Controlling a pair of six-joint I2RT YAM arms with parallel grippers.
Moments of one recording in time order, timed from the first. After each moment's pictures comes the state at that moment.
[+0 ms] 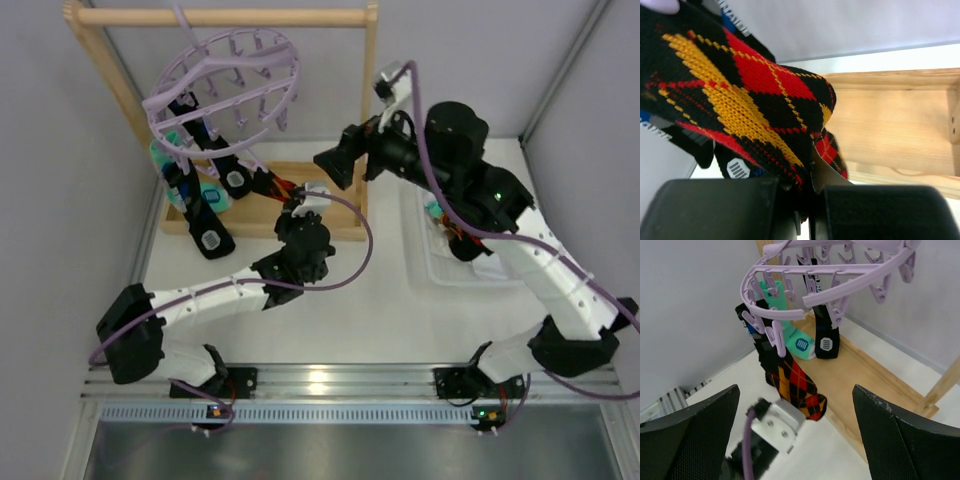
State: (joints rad) left arm -1.00 1.35 0.89 0.36 -1.27 0.17; right arm 0.81 1.37 1.82 -0.48 -0.11 0.15
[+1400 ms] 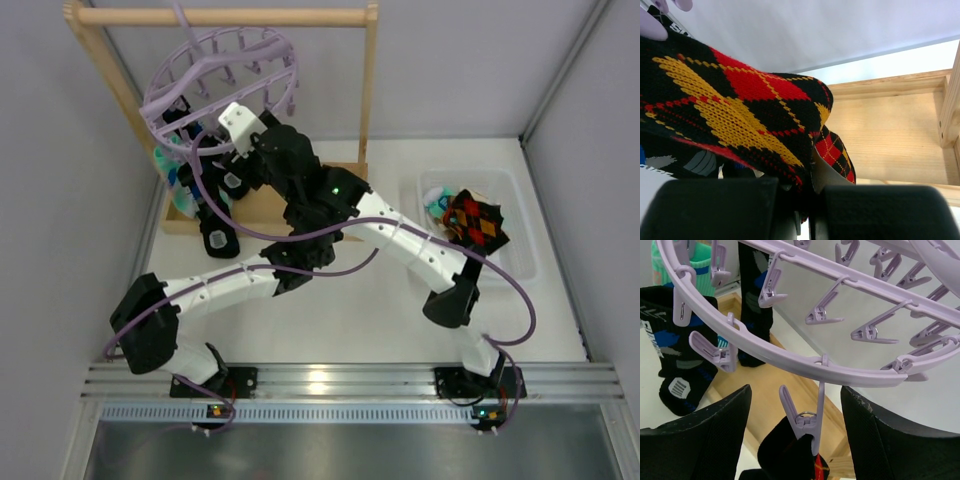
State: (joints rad) left arm -0.96 1.46 1.02 0.36 -1.14 0.27; right arm 1.09 2.08 2.42 -0.49 0.43 -0.36
